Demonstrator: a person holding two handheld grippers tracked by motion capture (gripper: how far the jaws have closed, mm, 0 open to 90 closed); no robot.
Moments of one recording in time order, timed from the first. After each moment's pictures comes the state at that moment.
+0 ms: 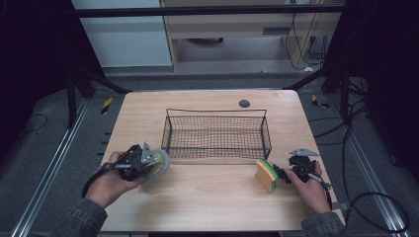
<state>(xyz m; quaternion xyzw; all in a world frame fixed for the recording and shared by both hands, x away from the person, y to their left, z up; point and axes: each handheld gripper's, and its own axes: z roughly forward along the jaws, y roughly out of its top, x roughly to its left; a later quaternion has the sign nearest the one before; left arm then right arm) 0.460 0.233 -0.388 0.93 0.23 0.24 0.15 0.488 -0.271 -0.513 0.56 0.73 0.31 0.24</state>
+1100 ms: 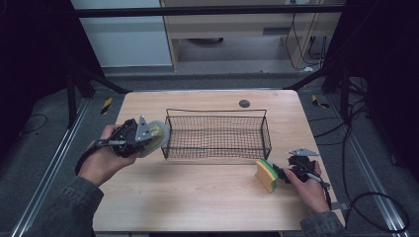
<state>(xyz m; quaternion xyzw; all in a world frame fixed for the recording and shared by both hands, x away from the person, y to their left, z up) 0.489 0.229 -0.318 0.91 0.19 0.32 0.17 0.488 -0.269 -0.513 0.56 0.72 0.31 0.24</state>
